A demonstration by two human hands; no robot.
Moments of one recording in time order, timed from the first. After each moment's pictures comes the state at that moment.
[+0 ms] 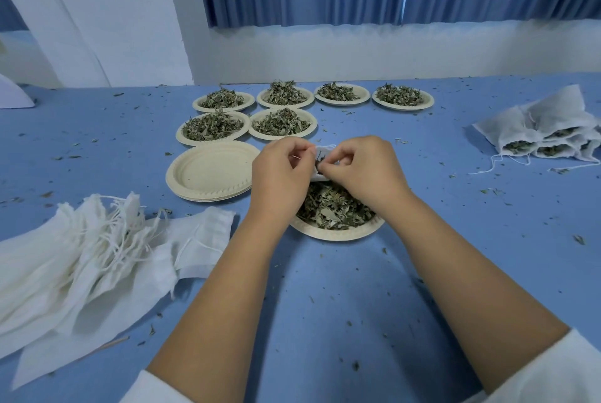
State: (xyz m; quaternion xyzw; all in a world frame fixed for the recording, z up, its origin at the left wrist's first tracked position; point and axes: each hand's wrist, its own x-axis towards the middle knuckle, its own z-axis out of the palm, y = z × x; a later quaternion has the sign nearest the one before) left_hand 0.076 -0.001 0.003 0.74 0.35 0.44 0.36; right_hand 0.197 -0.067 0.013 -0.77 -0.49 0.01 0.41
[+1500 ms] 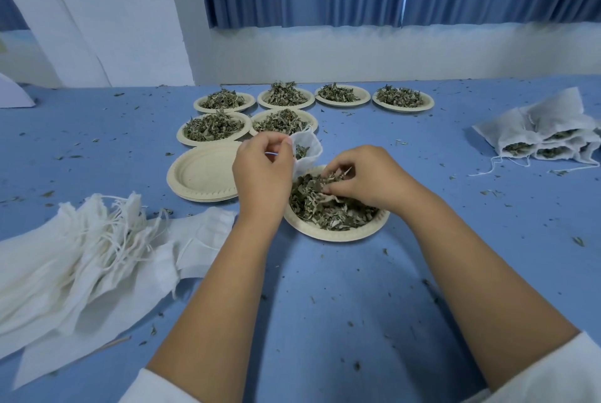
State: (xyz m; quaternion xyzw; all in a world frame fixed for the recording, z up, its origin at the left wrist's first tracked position) left_hand 0.068 0.002 0.010 0.67 0.40 0.52 0.36; right_hand 0.210 -0.073 0.016 -0.76 -0.58 0.09 0.27
